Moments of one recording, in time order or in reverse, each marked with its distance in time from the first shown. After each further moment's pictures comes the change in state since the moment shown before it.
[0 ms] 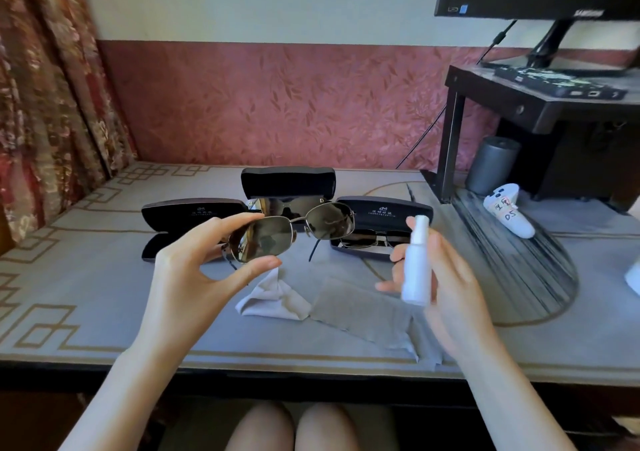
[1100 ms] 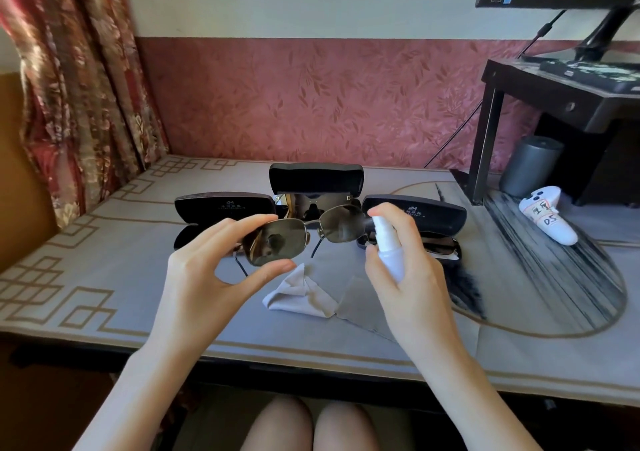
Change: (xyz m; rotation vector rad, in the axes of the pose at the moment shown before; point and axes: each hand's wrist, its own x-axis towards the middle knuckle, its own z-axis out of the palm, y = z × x) left_hand -0.008 -0.003 -0.014 0.163 0.025 0.072; right_hand -0.016 0.007 0.060 -0.804 -0.152 -0.397
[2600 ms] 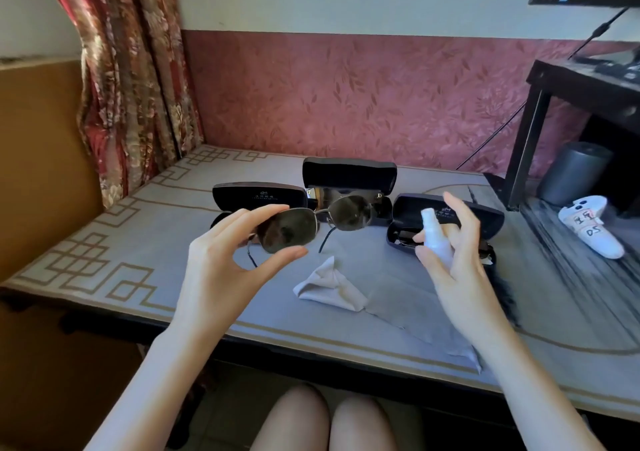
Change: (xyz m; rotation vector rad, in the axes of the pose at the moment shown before) left_hand -0.009 -0.009 -0.013 0.025 0.083 -0.101; right_hand 0.017 0.045 -0.010 0.024 -0.052 0.054
